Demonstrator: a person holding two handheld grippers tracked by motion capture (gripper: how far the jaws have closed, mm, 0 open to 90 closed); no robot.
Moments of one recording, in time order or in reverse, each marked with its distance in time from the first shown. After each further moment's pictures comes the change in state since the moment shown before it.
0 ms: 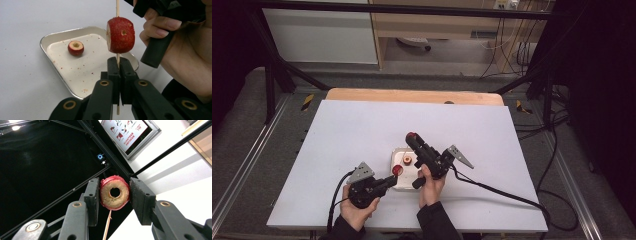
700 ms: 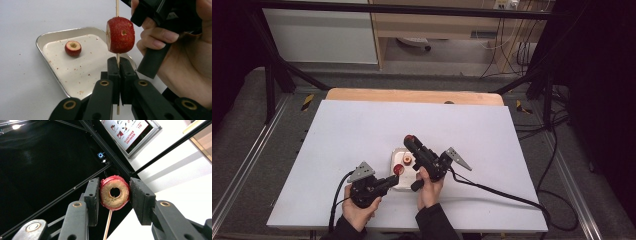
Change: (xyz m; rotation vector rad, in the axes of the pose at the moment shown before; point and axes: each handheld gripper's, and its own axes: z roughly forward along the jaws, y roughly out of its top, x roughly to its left) left arm -0.001 0.000 0.004 -0.011 -0.010 -0.047; right arm 0.001 -0.009 -0.002 0.010 0.003 0.007
